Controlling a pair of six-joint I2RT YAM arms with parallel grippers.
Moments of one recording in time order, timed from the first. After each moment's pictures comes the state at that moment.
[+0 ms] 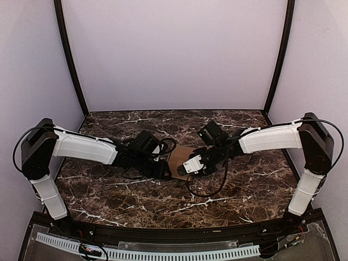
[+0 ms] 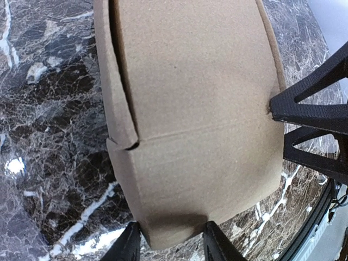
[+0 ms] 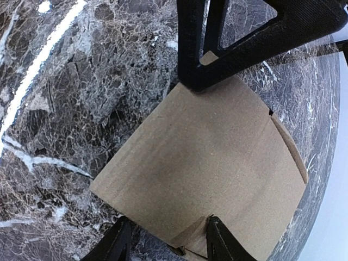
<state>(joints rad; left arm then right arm) -0.89 1.76 1.04 -0.22 0.16 -0.59 0.84 1.76 1.11 -0.35 -0.24 -1.24</state>
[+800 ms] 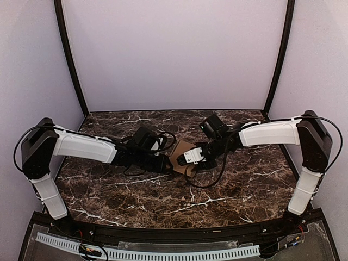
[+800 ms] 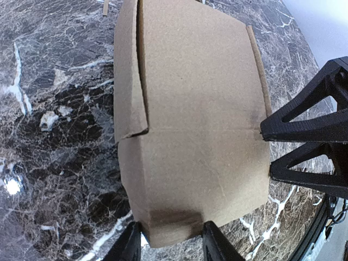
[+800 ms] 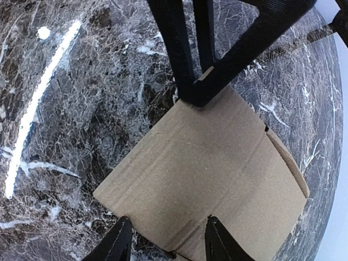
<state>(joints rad) -0.86 1.76 1.03 -0.11 0.12 -0.57 0.79 1.79 1.18 -0.40 -0.32 -1.15</state>
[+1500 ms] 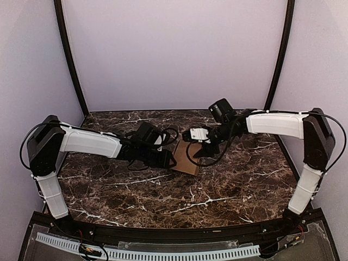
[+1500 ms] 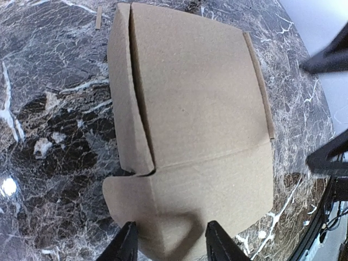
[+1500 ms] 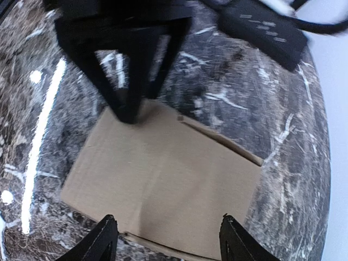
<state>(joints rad) -0.83 1.83 1.12 -0.14 0.16 -0.56 0.68 1.78 1.28 -0.47 -0.44 -1.02</state>
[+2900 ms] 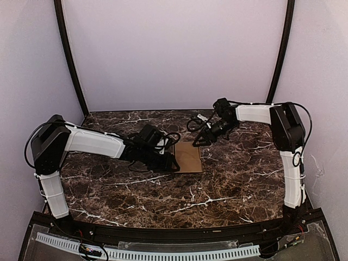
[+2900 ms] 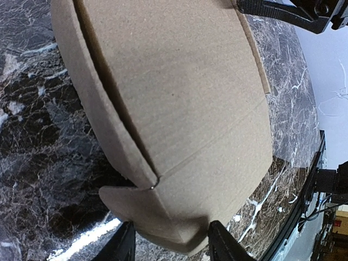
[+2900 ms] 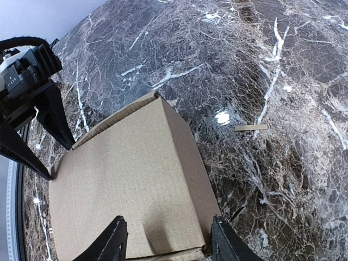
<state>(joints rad) -0.83 1.88 1.15 -0.16 0.30 -0.64 0.42 2.22 1.71 -0.66 -0.87 -0.52</state>
